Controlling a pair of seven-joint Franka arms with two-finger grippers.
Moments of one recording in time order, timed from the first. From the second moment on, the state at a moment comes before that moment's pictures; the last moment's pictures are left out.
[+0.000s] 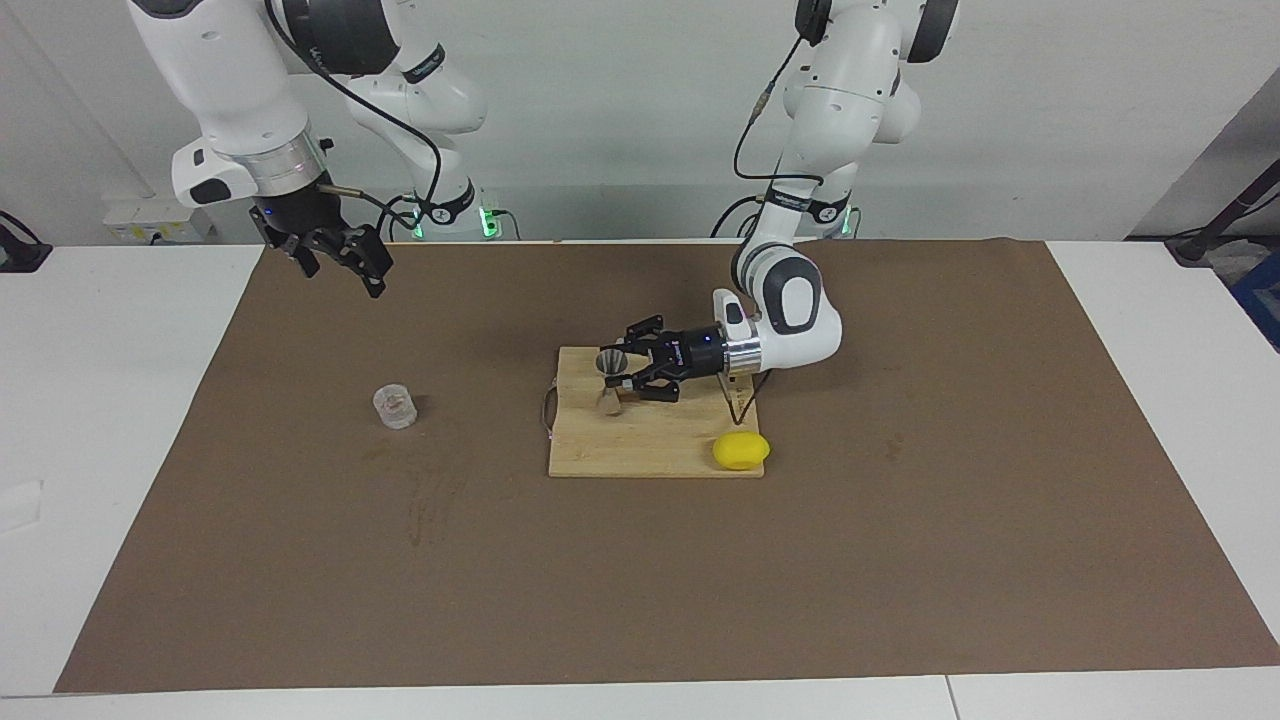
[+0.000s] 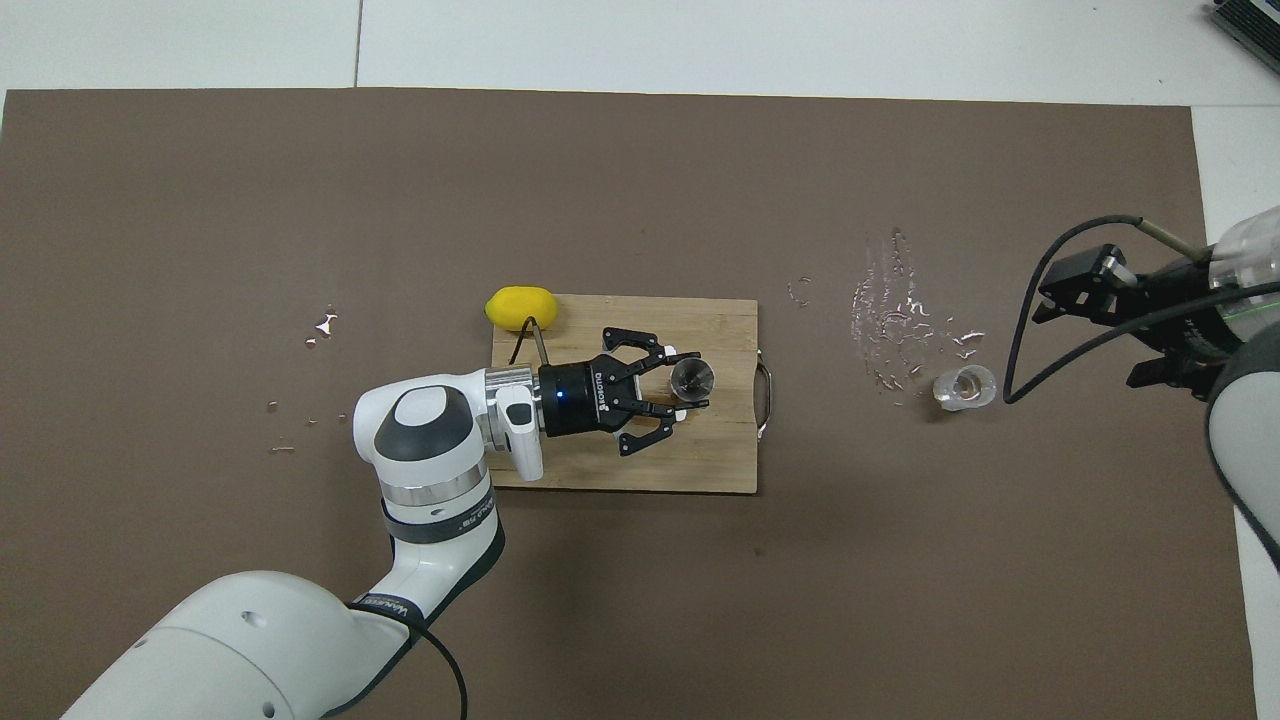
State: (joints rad) left arm -0.55 0.39 0.03 -2.09 -2.03 1.98 2.51; right arm -0.11 -0.03 0.14 -1.72 0.05 1.66 0.73
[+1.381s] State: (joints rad) left arm -0.23 0.29 0.05 -2.12 -1.71 1.75 2.46; right arm -0.33 0.24 0.13 -1.99 0.34 2.02 1.04
